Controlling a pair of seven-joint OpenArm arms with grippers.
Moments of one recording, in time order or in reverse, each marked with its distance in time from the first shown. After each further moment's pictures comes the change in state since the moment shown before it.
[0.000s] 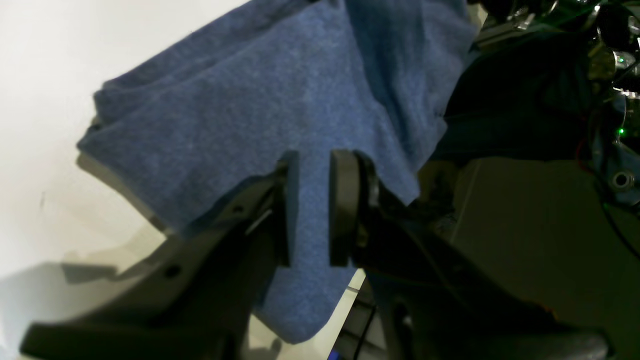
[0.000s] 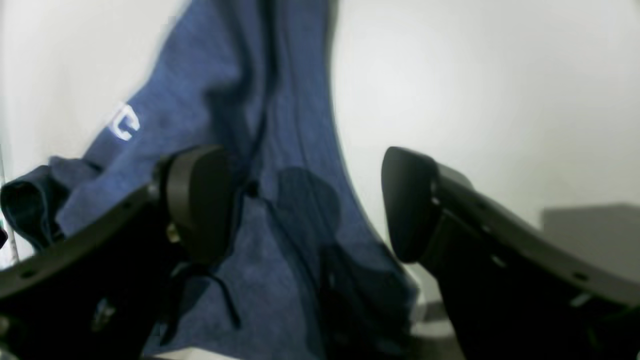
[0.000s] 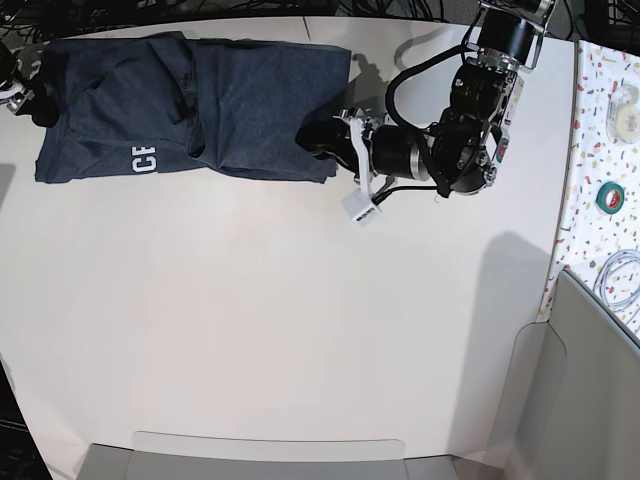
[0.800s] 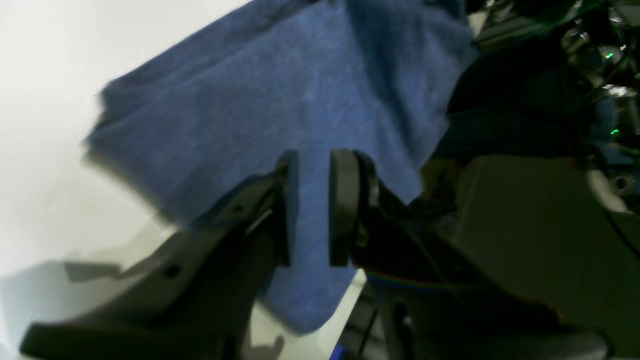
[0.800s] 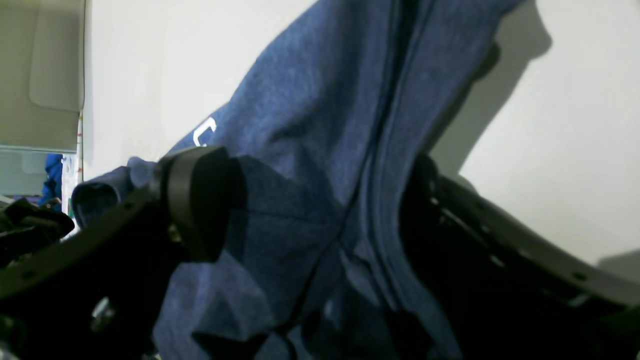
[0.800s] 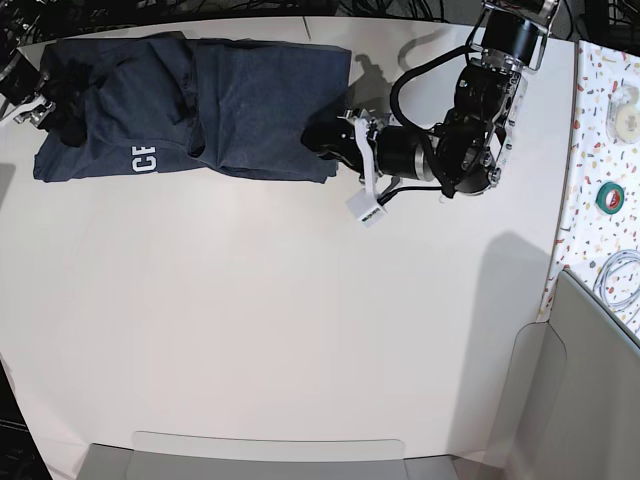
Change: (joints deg) left arm -0.2 -2.2 -0.1 0.0 -0.1 0.0 -0.1; right arm 0.2 -2.8 -7.6 -0.9 6.4 0.6 3.1
